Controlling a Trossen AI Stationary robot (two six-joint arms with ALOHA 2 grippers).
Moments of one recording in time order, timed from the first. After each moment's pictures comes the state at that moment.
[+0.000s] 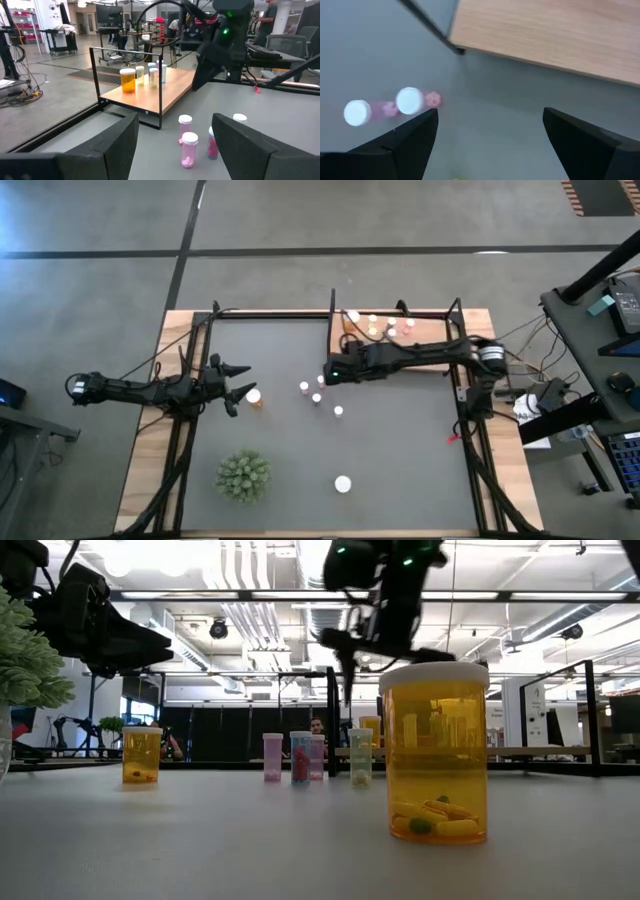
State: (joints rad) left arm -0.11 0.16 0.00 0.10 -0.51 -0.05; right arm -0.10 1.86 1.48 -0.89 0.31 1.27
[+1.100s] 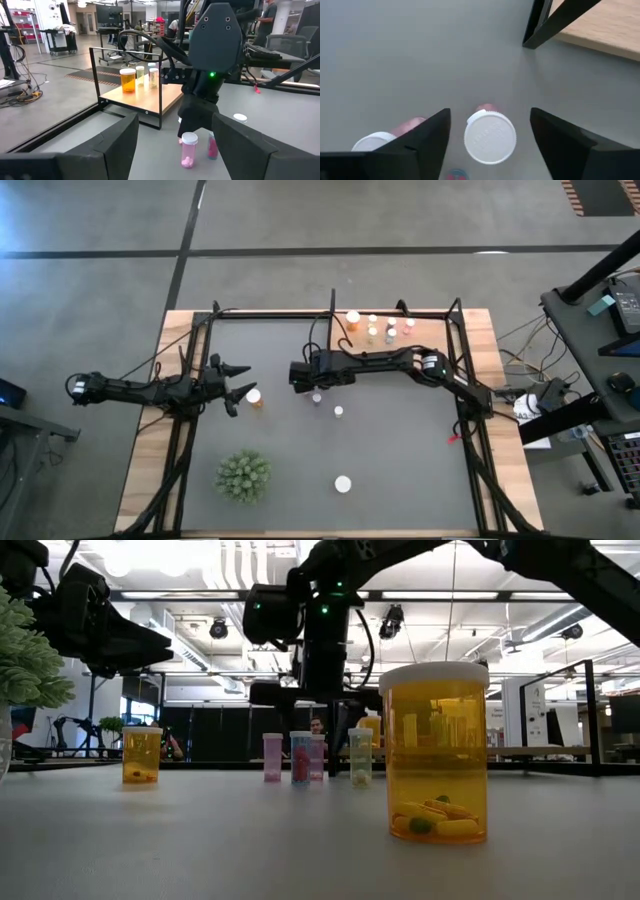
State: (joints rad) left arm -0.11 0.16 0.00 0.10 -0.51 -0.05; right arm -0.10 2.34 2.01 -1.07 0.28 1.26
